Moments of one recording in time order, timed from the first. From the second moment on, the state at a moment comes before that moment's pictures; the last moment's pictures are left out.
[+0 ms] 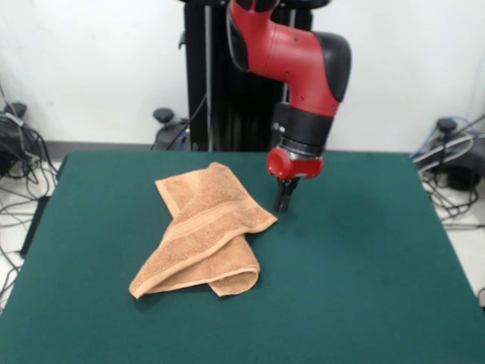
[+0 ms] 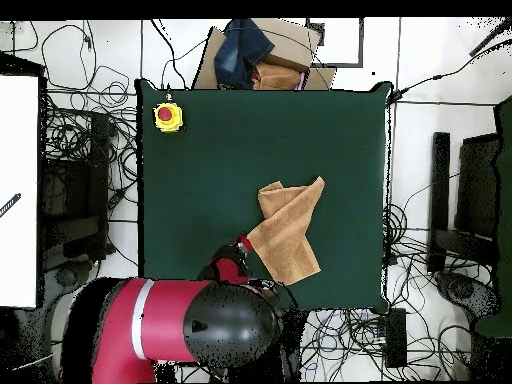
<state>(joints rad) 0.03 -0.11 -0.15 1.93 0.12 -0.64 0.94</state>
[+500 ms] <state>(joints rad) 0.03 -0.11 -0.17 1.93 0.12 -0.64 0.94</state>
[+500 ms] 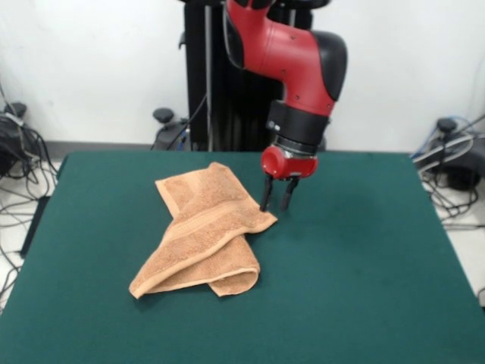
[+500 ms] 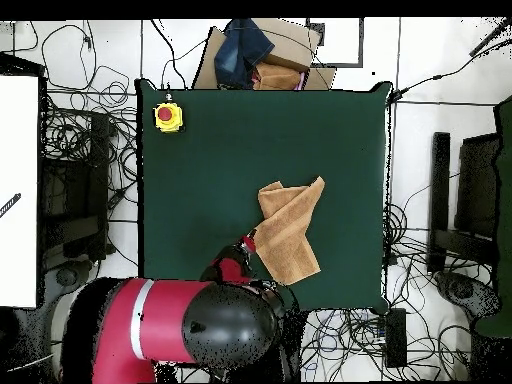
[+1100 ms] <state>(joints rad) 0.03 -0.10 -0.18 1.93 0.12 -0.64 0.94</state>
